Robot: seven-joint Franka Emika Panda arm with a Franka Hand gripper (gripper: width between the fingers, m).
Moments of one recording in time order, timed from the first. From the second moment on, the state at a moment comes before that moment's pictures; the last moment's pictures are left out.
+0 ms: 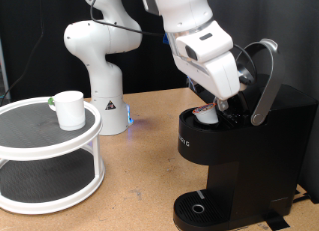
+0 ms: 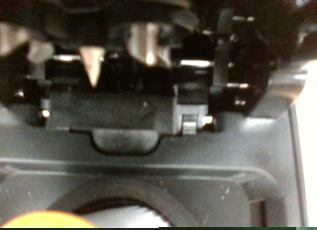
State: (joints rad) arm 0.15 -0.09 -0.03 -2.19 0.42 2.13 -0.91
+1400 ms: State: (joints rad) arm 0.12 -0.04 -0.05 -2.13 0.40 2.15 -0.87
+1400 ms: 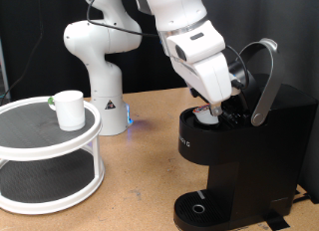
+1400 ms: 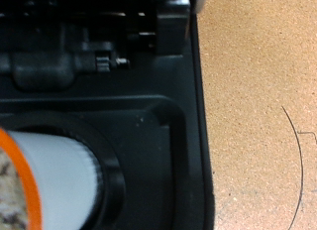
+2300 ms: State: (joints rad) arm 0.11 0.00 -0.04 -2.14 0.40 2.21 -0.92
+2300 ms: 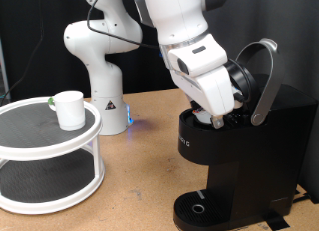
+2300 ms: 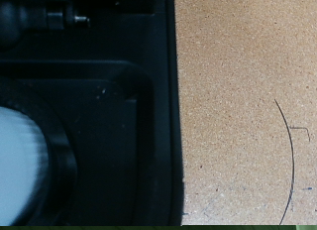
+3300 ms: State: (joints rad) arm 0.12 0.01 -0.03 -2.15 0.41 2.28 -0.92
